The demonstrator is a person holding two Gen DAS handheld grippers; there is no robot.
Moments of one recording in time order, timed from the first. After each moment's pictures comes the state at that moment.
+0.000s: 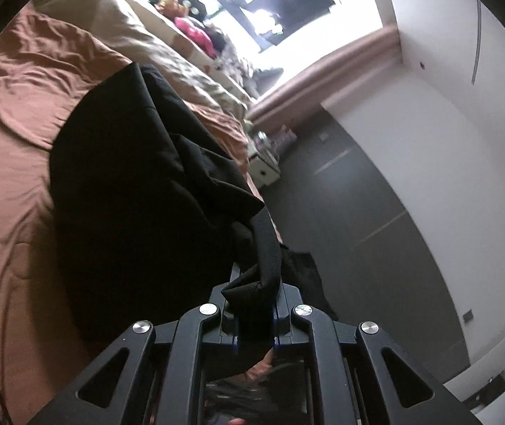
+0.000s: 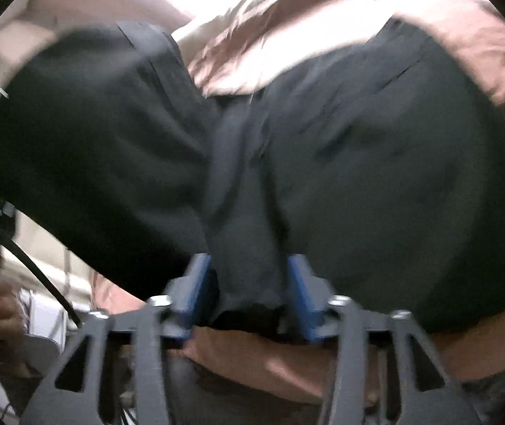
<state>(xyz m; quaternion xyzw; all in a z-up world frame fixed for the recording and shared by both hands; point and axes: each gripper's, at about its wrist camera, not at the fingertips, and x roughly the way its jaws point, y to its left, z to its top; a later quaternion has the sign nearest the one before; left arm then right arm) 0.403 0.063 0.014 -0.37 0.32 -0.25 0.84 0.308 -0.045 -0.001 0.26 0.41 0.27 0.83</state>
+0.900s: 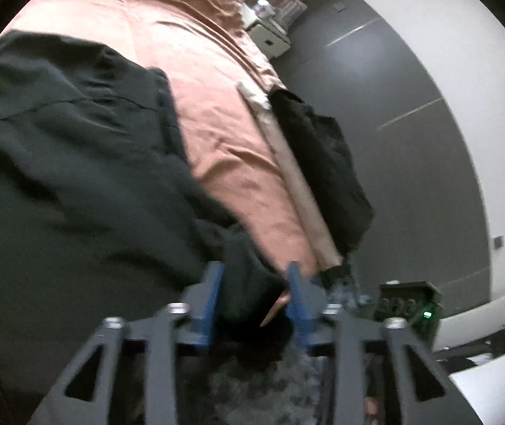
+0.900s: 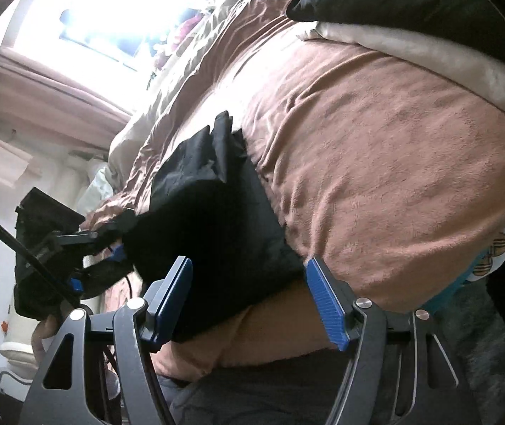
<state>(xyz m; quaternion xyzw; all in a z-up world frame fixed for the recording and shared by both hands) 0.474 -0.152 -0.094 -0.26 0.52 -0.32 0.75 0.205 -0.261 -0.008 0.38 0.36 0.14 0.84</state>
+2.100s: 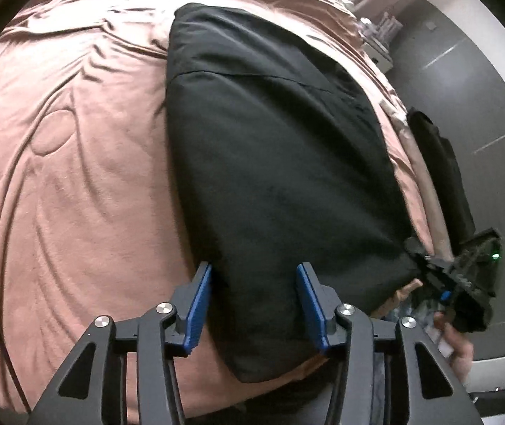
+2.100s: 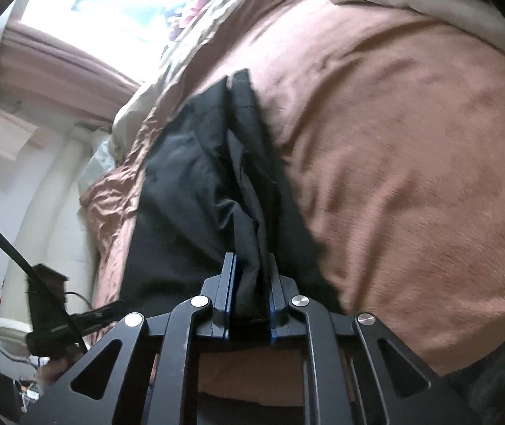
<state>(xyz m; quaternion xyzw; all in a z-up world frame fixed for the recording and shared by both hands) 0.410 -0.007 -0.145 -0.20 0.56 -0.11 0.79 0.291 -0.228 -0.063 0.34 0.39 0.17 0.84</state>
